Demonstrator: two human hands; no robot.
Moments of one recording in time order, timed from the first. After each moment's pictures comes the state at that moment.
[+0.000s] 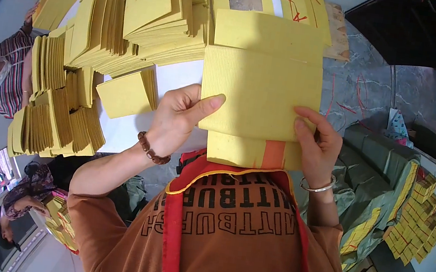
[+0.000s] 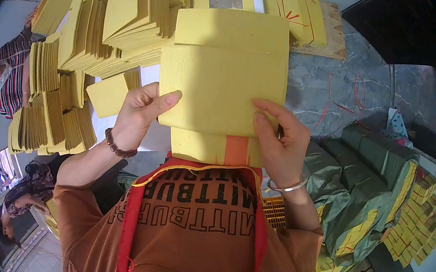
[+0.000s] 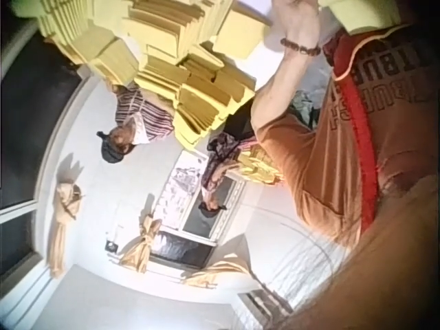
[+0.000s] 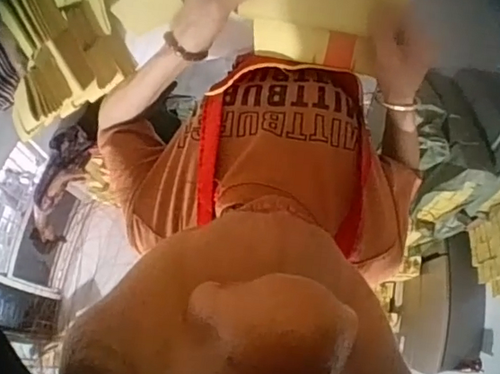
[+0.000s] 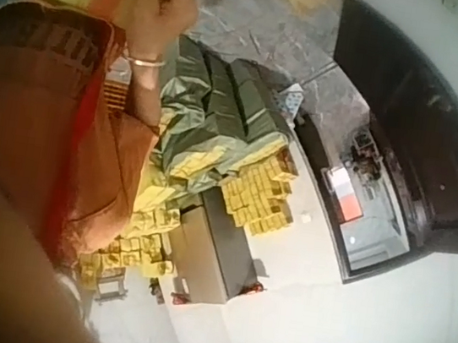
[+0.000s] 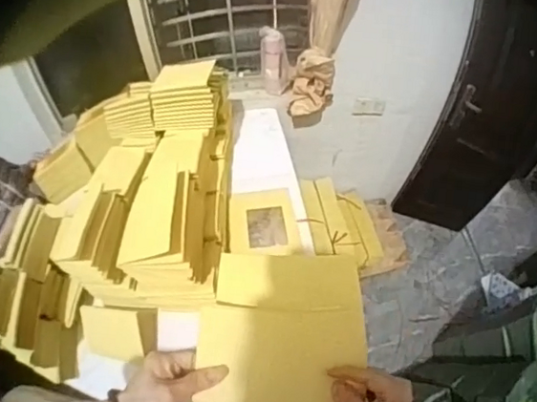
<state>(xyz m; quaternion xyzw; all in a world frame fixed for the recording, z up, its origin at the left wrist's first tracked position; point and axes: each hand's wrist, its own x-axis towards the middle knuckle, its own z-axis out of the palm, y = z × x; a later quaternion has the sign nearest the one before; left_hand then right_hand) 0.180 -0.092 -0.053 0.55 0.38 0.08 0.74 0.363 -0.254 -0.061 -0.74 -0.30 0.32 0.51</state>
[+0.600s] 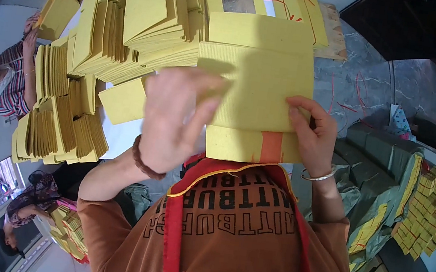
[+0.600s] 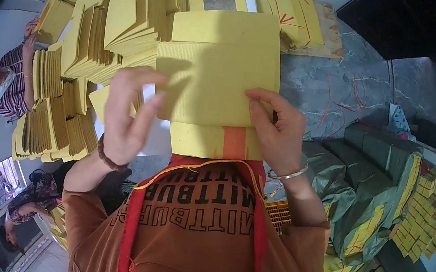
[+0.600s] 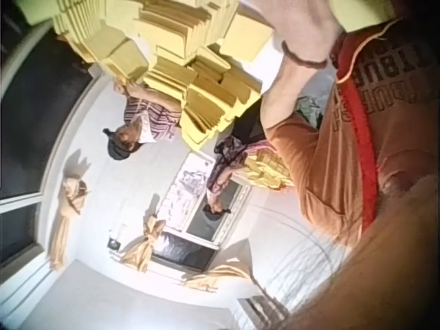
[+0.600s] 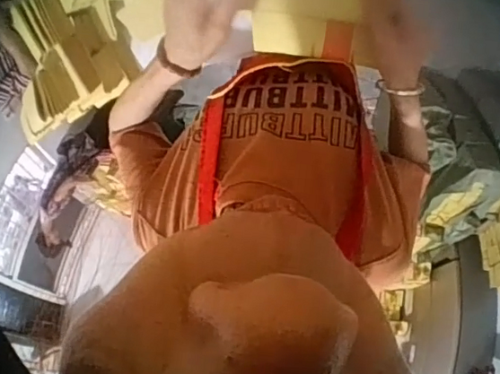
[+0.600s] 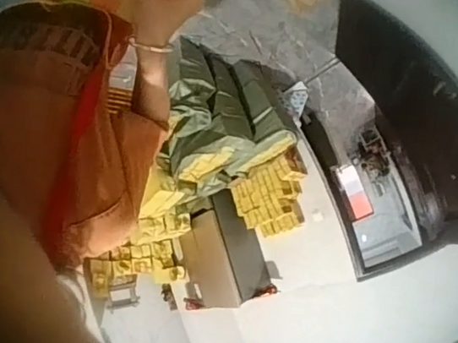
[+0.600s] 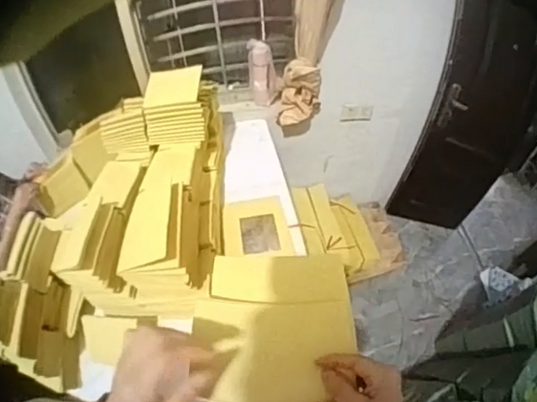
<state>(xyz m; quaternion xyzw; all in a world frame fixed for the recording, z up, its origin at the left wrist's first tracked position) 0.186 -0.089 -0.014 0.93 0.17 0.21 0.24 0.367 -0.249 -0.071 -0.73 -0.32 0.29 0.53</state>
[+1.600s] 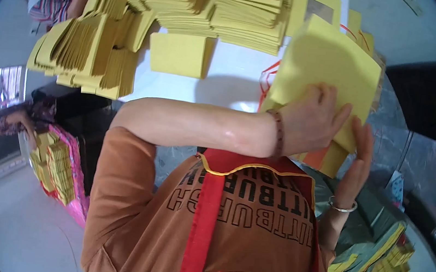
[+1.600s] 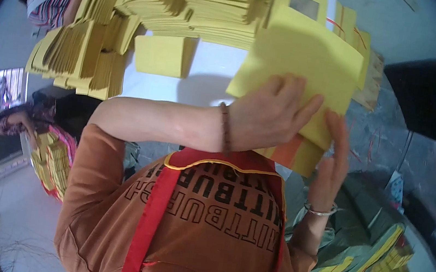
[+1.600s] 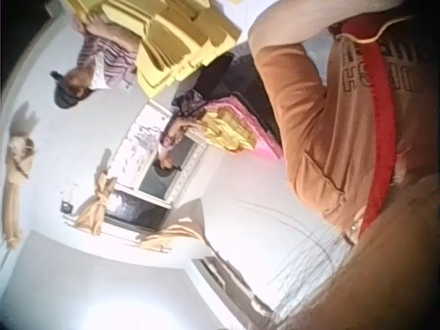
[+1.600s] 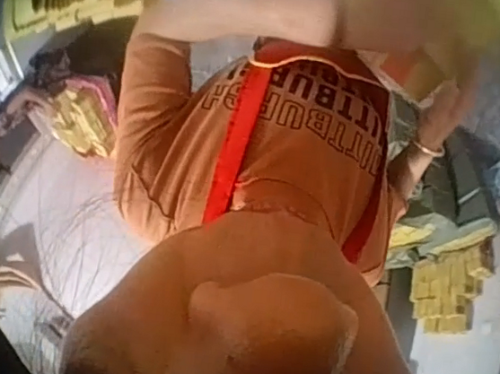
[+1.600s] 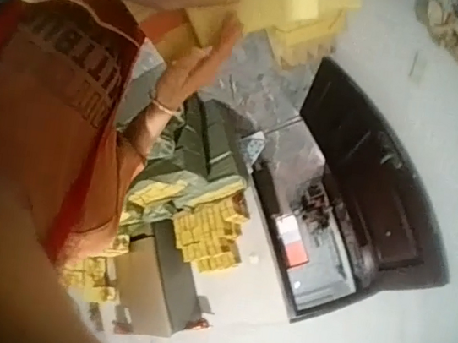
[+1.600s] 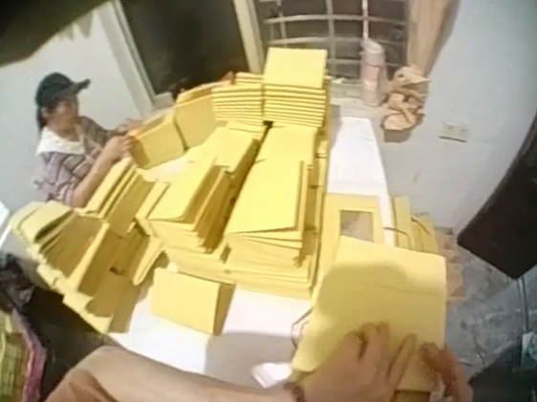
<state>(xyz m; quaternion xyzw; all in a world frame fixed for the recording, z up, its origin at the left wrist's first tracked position) 0.234 -0.141 -0.045 0.98 0.11 0.11 -0.09 0.382 -0.277 -0.072 -0.64 -0.50 0.34 0.47</state>
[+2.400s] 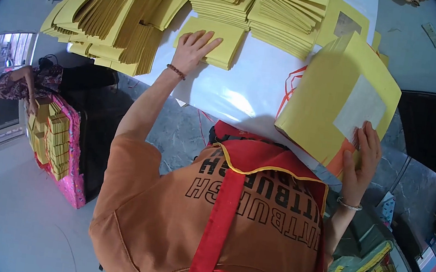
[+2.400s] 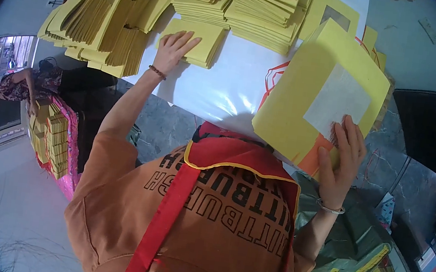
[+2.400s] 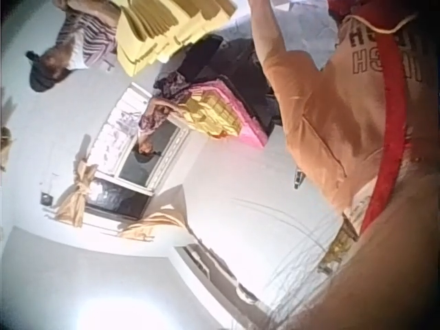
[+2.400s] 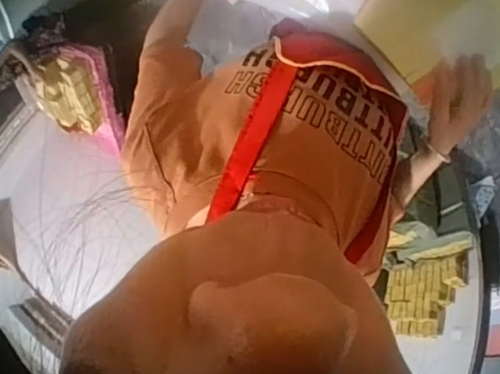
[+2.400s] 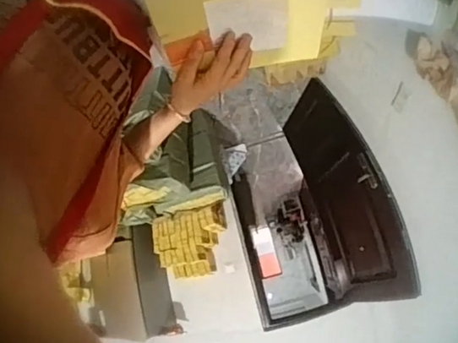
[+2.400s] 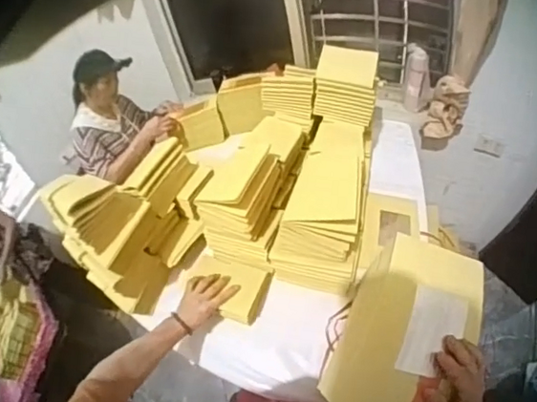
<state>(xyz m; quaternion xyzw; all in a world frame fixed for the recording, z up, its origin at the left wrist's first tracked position) -0.030 -0.018 -0.225 0.92 0.36 0.11 -0.13 0.372 -0.256 -0.076 -0.67 -0.66 0.13 0.32</state>
